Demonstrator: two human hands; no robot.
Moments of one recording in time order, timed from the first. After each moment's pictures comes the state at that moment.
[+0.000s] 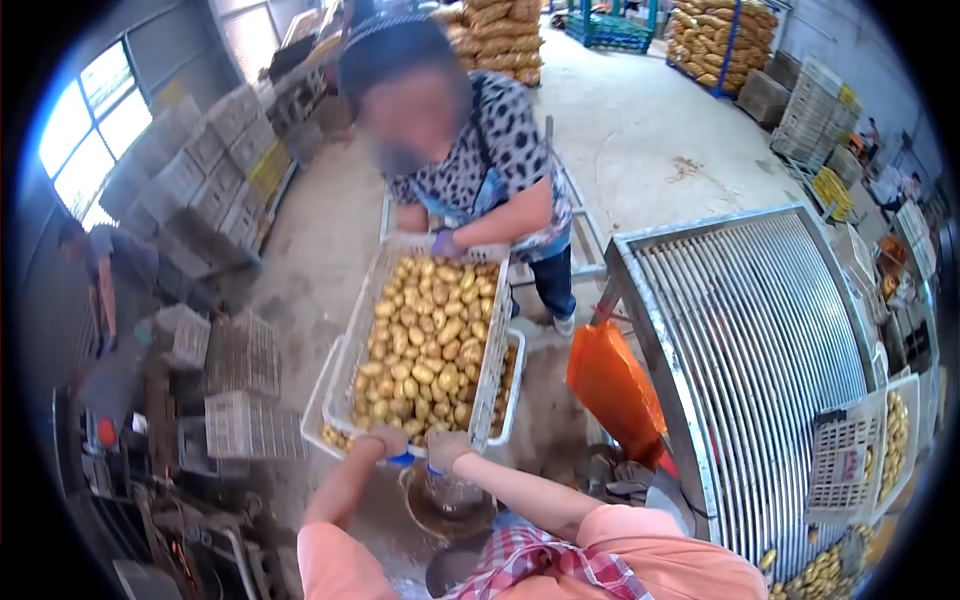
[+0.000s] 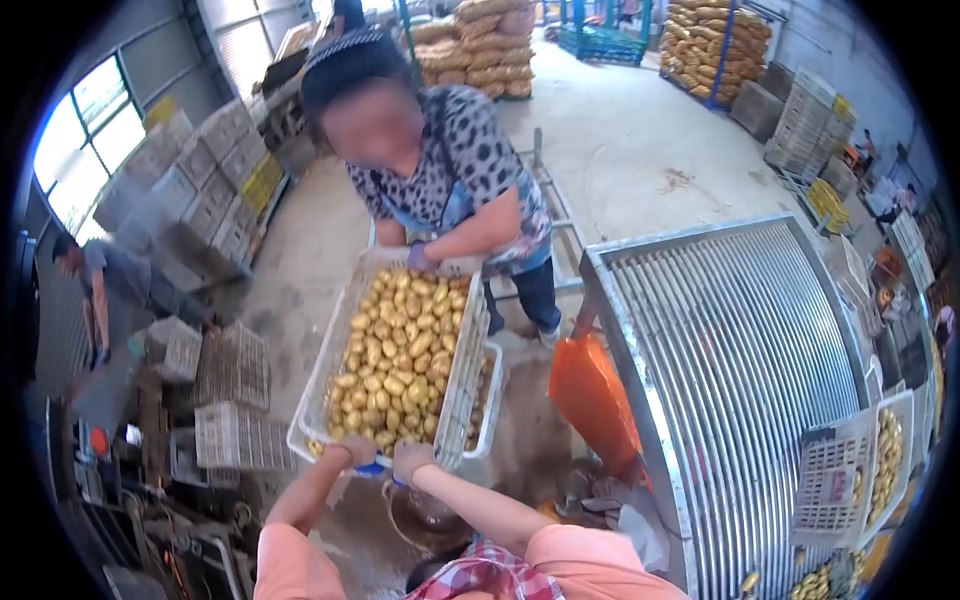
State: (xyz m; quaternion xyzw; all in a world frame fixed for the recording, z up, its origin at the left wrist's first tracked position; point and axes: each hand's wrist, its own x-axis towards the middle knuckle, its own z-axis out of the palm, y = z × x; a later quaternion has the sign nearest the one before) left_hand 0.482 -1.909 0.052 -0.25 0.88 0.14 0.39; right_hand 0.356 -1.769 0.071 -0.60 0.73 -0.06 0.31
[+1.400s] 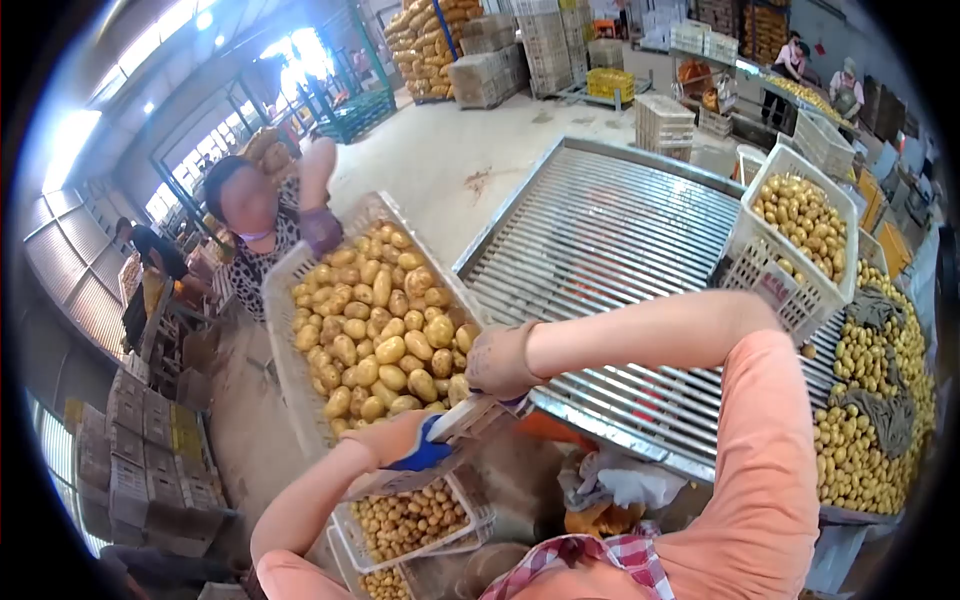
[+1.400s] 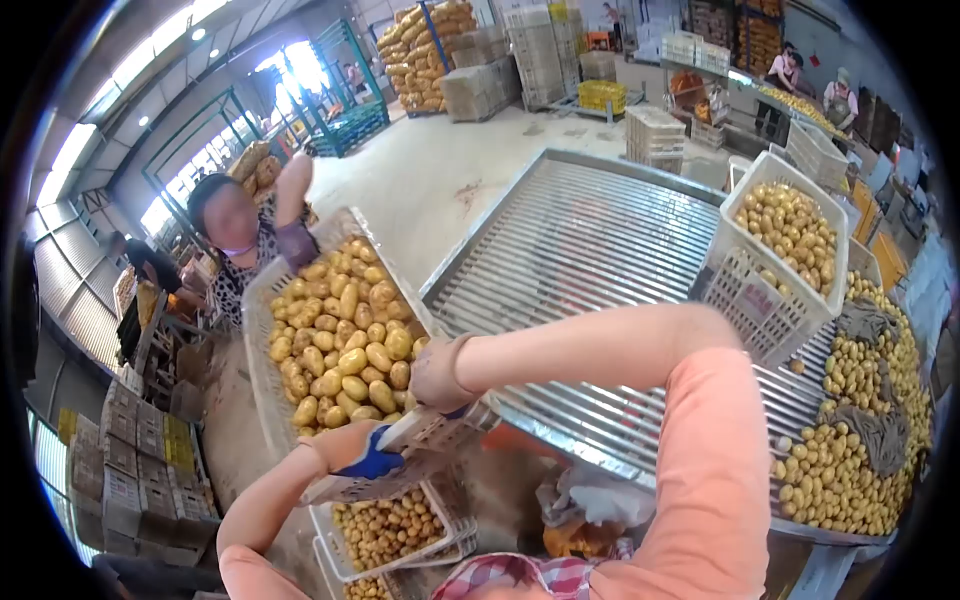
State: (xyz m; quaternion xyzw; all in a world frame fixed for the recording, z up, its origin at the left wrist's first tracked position) left_hand 0.481 -1.942 0.102 0.13 0.92 0.23 0.28; right_hand 0.387 -1.737 0.158 -0.59 0.77 0.19 0.10
